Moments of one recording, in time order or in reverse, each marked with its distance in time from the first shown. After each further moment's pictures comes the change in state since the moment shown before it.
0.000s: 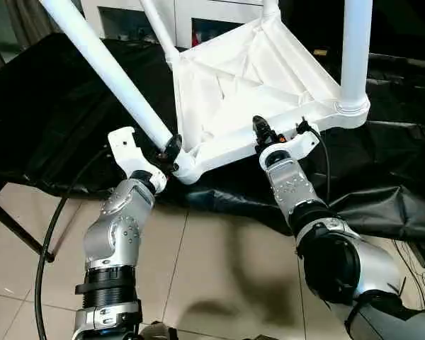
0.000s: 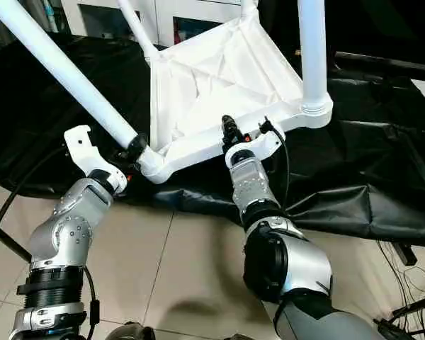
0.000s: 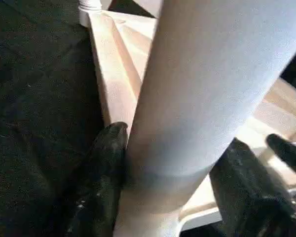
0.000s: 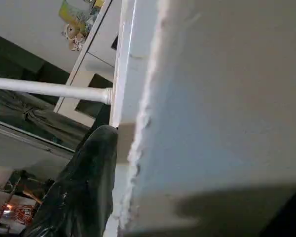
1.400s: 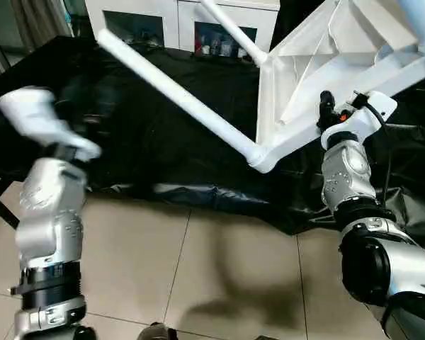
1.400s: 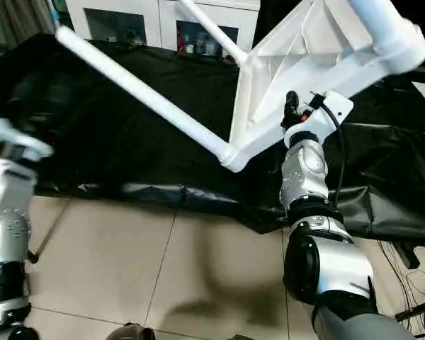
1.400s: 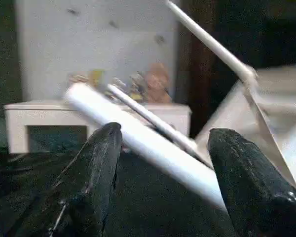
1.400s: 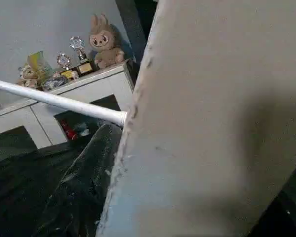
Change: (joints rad) left arm 0.009 0.352 -0.032 -0.109 0.122 -0.348 -0.242; right arm 0.065 -0.230 0.204 -0.123 -0.325 -0.253 -0.191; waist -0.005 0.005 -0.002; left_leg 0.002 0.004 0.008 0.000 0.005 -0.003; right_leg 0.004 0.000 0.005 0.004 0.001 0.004
